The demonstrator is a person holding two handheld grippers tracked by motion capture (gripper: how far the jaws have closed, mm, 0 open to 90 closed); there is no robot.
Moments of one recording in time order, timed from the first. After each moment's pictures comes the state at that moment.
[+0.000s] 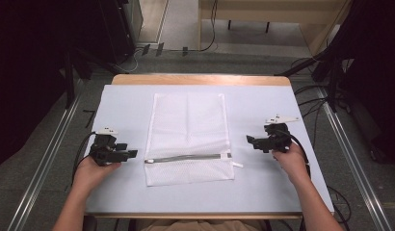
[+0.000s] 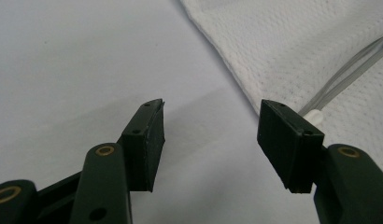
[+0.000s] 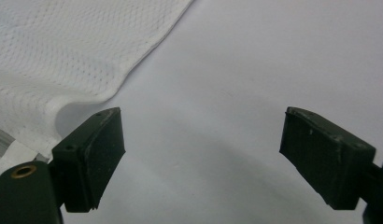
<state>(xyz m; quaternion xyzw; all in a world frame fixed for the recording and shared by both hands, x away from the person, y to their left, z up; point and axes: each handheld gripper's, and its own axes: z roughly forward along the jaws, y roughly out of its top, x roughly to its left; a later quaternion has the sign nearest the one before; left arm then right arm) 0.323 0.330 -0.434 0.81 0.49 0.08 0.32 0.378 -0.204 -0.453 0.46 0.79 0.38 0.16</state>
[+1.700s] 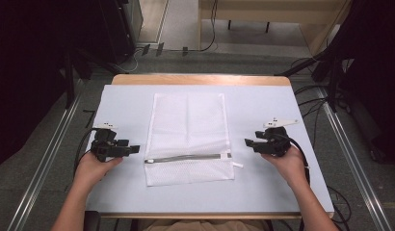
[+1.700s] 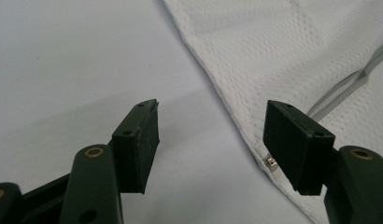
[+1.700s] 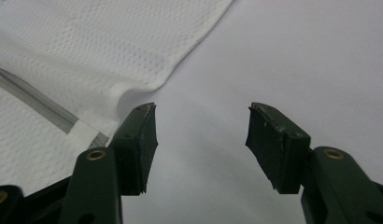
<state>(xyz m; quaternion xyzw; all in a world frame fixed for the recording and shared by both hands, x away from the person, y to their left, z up) 0.334 0.327 -0.428 0.78 0.51 0.06 0.34 0.360 -0.194 -0.441 0.44 0.80 0.39 0.12</state>
